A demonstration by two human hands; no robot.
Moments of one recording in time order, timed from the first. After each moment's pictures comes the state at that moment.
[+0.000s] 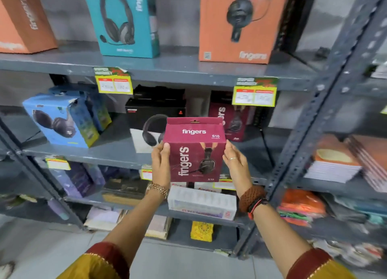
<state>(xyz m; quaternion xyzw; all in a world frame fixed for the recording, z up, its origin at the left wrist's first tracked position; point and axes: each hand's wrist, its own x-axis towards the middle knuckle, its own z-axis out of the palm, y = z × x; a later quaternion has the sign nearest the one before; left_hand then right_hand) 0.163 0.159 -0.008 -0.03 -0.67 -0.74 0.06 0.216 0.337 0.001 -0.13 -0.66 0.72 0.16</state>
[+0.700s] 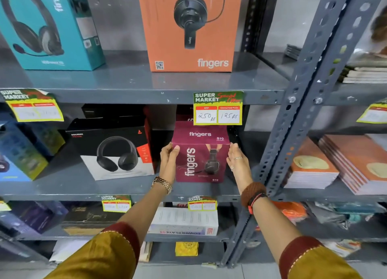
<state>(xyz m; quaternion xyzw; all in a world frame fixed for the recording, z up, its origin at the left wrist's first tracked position) 0.065 0.294 -0.021 -0.07 -0.67 -0.73 -0.10 0.153 0.468 -0.010 -0.21 -0.59 0.76 0.19</state>
